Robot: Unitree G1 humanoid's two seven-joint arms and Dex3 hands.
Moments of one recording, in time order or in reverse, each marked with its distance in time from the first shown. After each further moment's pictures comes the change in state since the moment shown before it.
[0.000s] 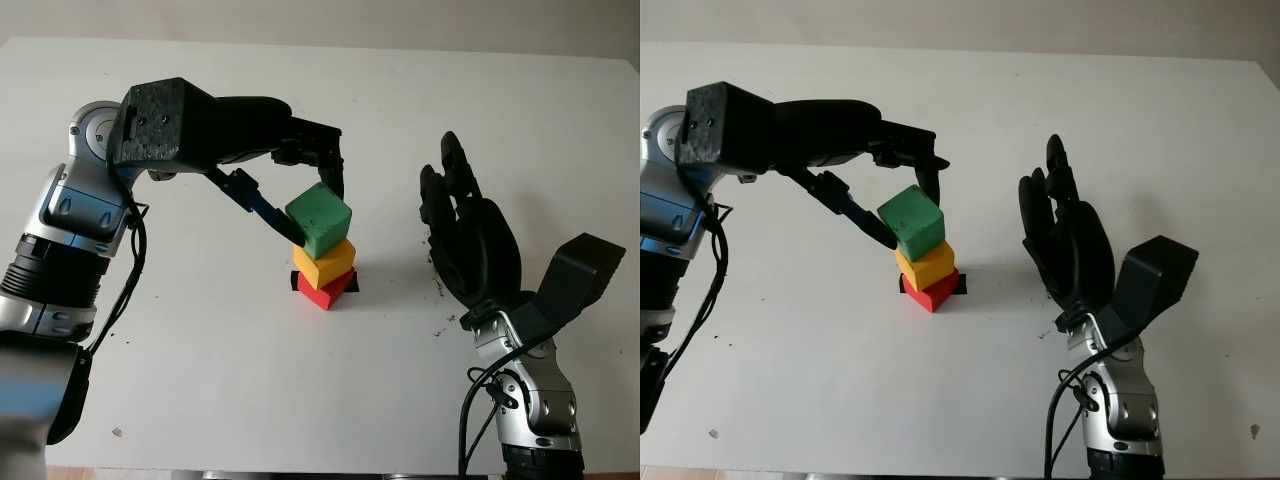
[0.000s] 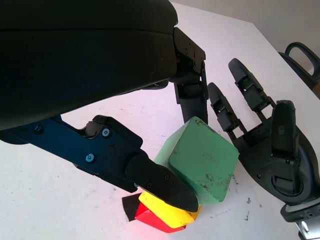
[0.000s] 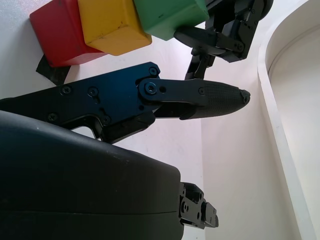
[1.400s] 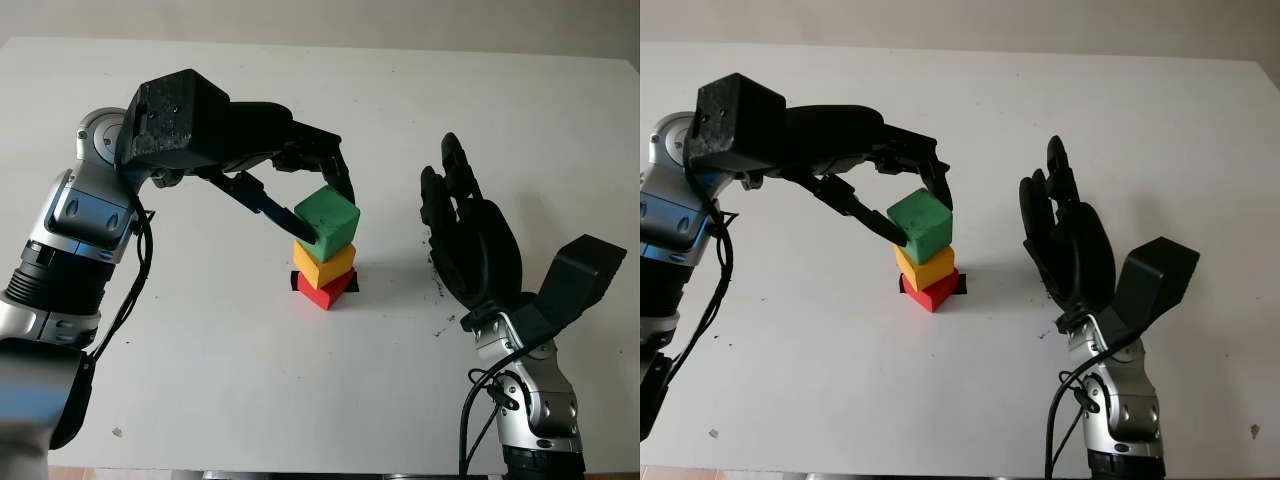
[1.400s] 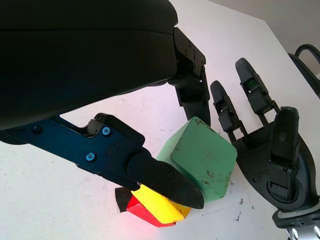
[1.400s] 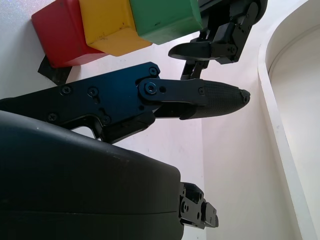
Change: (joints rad) left arm 0.021 -0.008 -0.003 -0.060 0.001 0.129 0.013; right arm 0.006 0.000 -0.001 -0.005 0.002 0.005 0.001
